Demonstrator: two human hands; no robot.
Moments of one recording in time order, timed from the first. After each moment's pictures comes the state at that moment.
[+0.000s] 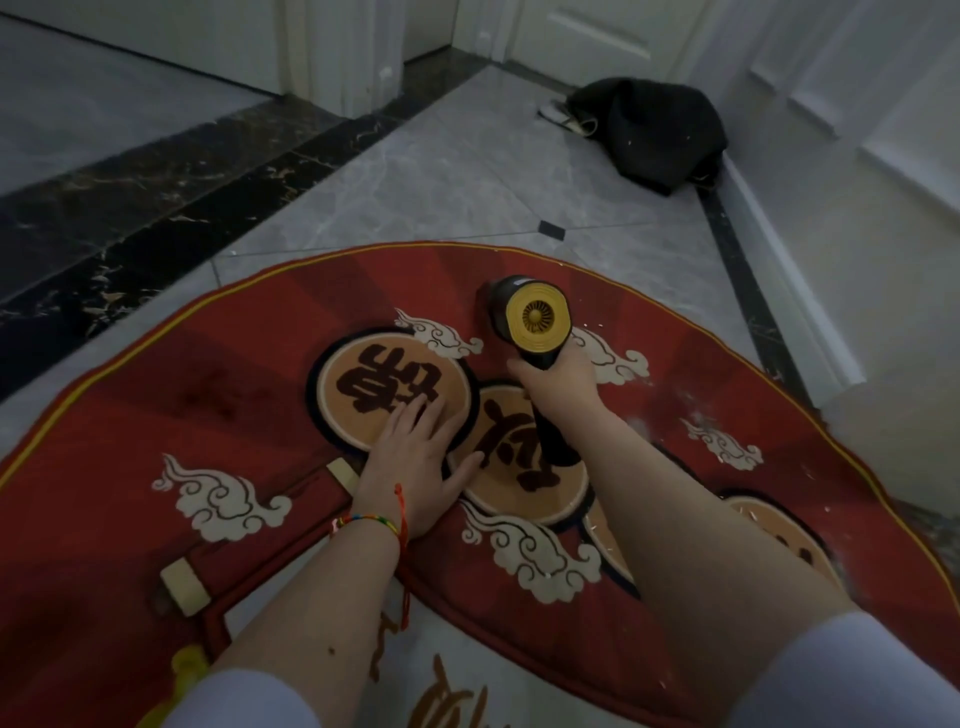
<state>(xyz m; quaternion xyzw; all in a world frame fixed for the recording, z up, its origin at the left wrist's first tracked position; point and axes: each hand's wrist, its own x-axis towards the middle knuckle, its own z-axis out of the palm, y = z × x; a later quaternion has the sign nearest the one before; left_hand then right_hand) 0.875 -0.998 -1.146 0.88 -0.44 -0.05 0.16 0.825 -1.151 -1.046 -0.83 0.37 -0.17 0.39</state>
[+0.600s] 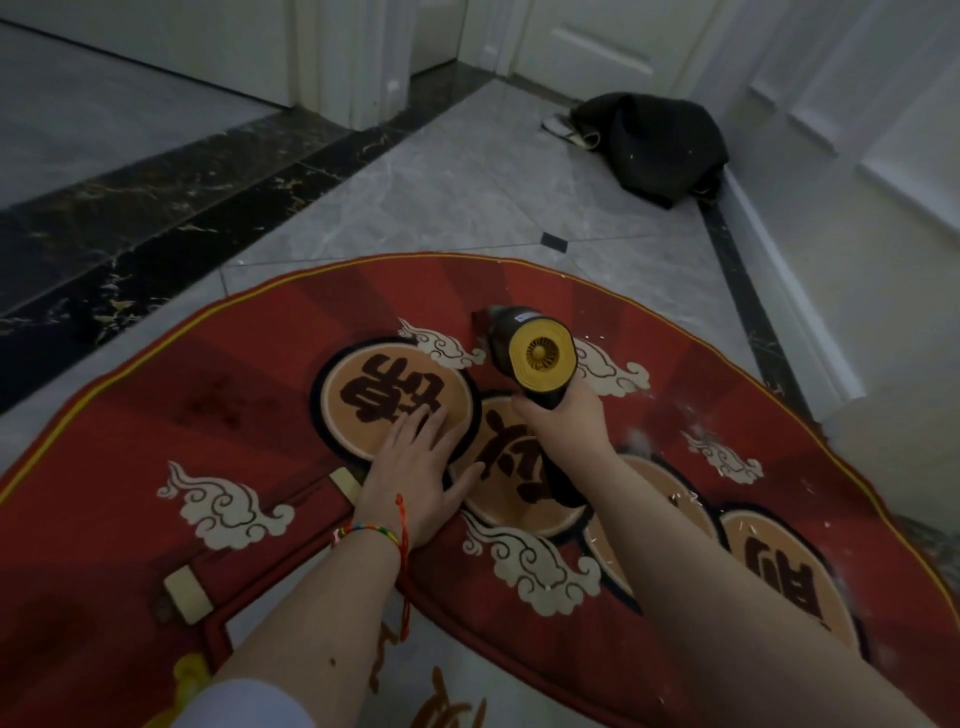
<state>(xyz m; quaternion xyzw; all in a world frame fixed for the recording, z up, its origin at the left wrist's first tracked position) 0.873 -0.997 -1.145 0.89 -0.43 -0.03 0.17 0.799 -1.134 -1.045 -0.84 0.35 -0.18 0.38</state>
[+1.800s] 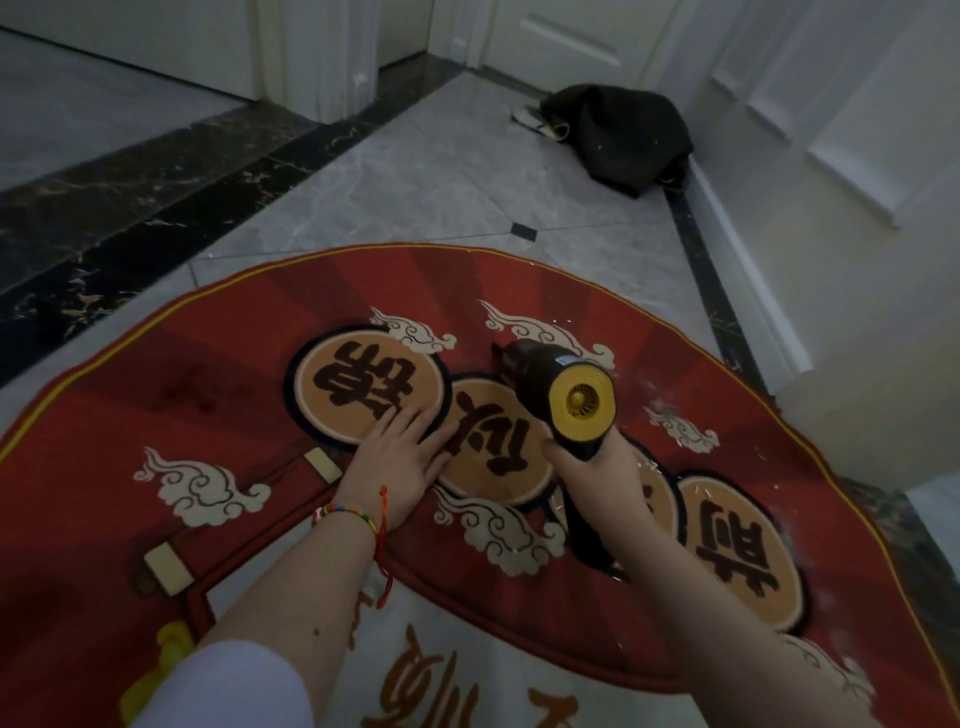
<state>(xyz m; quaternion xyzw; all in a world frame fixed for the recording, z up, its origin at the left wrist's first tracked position) 0.864 -0.997 -1.142 0.85 -0.52 -0.03 0.11 0.706 -1.125 -1.042 -0.81 0.39 -0.19 0.40</state>
